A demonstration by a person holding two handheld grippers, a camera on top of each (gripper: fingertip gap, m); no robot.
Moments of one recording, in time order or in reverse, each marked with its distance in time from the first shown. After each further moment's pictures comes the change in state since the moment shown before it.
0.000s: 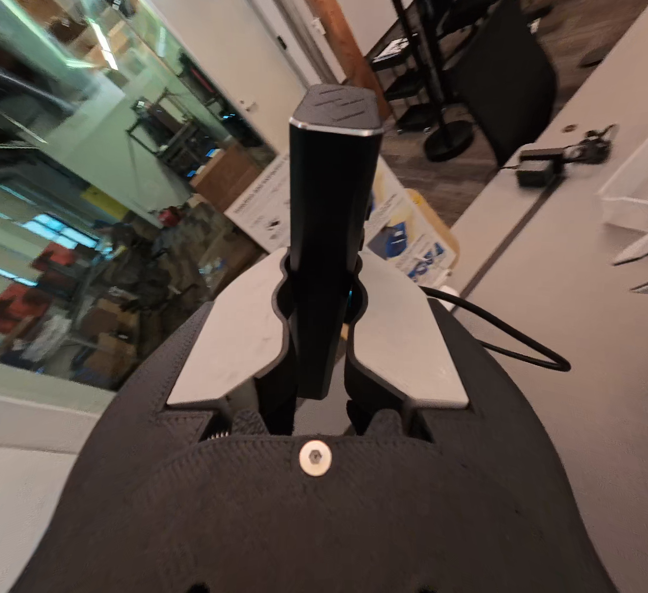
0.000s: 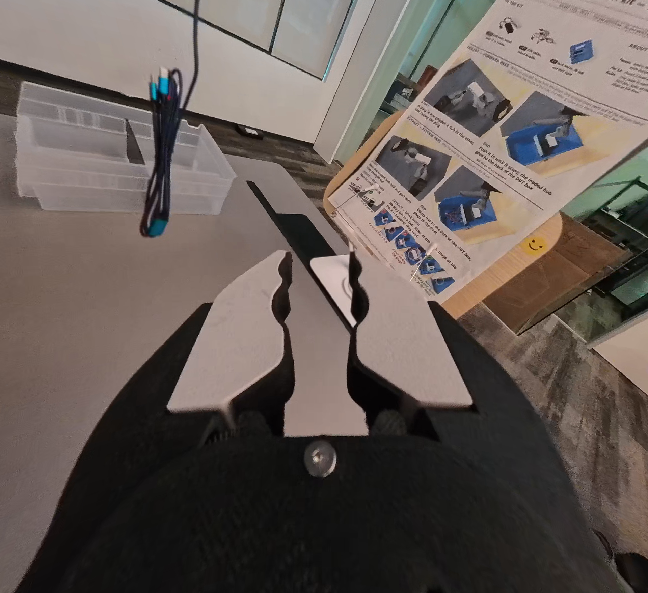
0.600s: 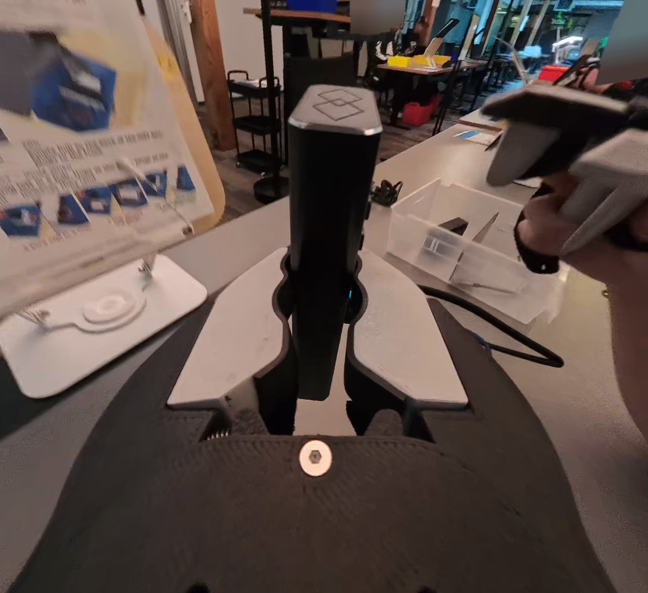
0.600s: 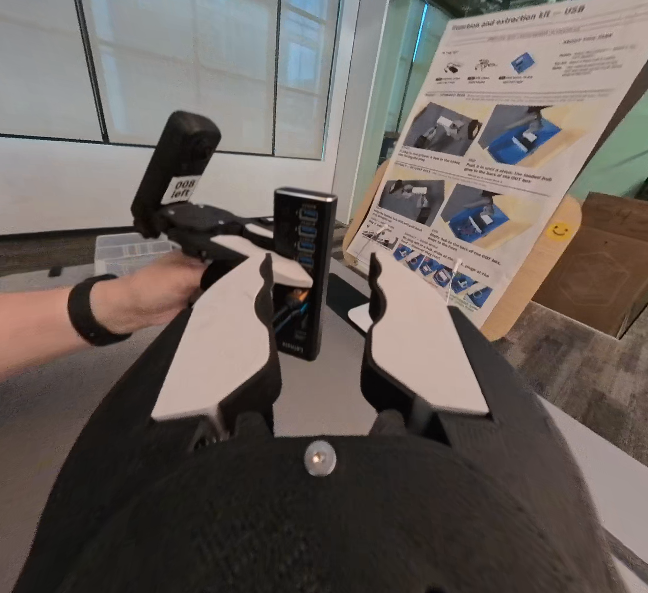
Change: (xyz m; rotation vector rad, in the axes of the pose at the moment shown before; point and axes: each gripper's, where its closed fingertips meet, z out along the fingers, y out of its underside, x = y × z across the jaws) left arm 0.318 0.195 0.165 0.198 0.367 -0.607; right arm 0.005 -0.026 -0.015 0.222 0.028 0.313
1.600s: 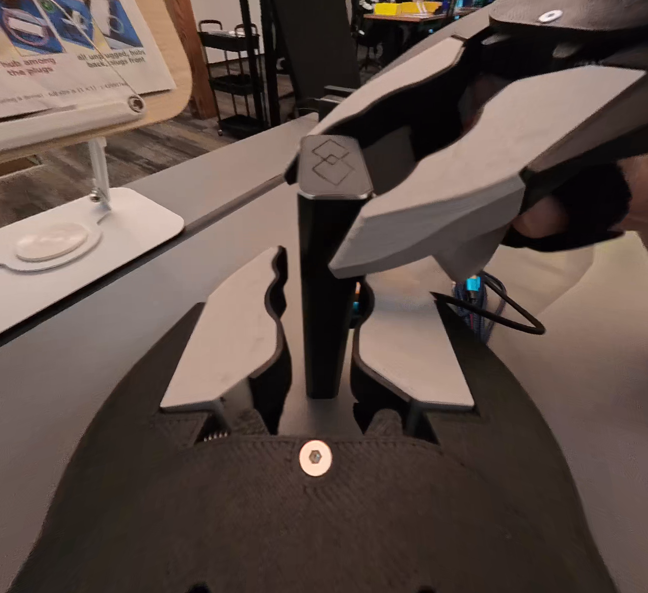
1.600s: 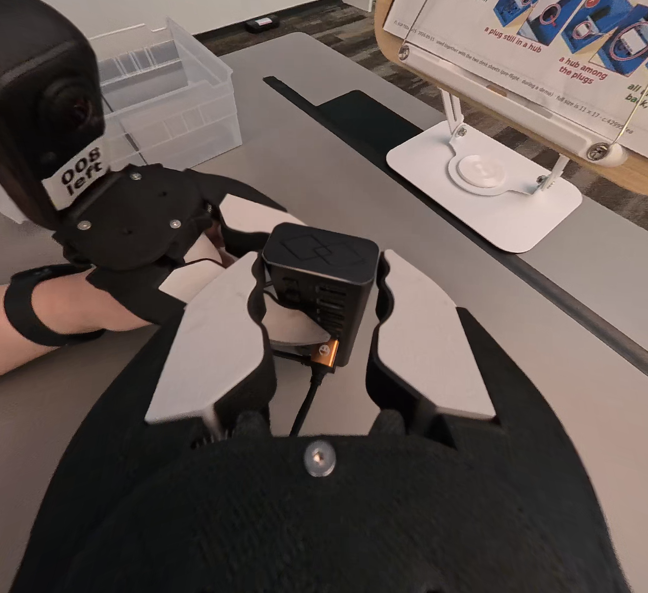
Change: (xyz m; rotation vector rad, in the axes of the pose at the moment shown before) left arm -0.019 0.122 0.023 -0.073 0.063 0.051; right arm -0.019 0.174 0.091 -0.567 -0.017 0.146
